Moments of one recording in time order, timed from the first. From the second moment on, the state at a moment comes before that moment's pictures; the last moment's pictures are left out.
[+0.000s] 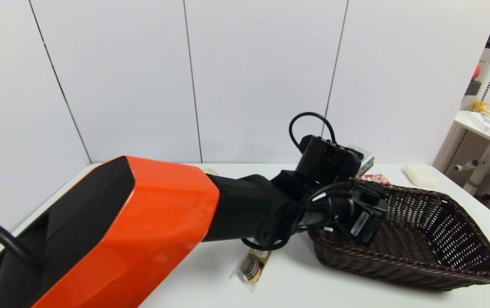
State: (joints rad) left arm -0.97 2.28 -1.75 -0.12 -0.12 -0.02; right arm 0.00 0.00 0.00 0.01 0.00 0.00
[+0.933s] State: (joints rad) left arm -0.63 1.38 -0.92 0.11 -0.11 0.08; right arm 0.00 0.00 0.00 0.01 0.00 0.00
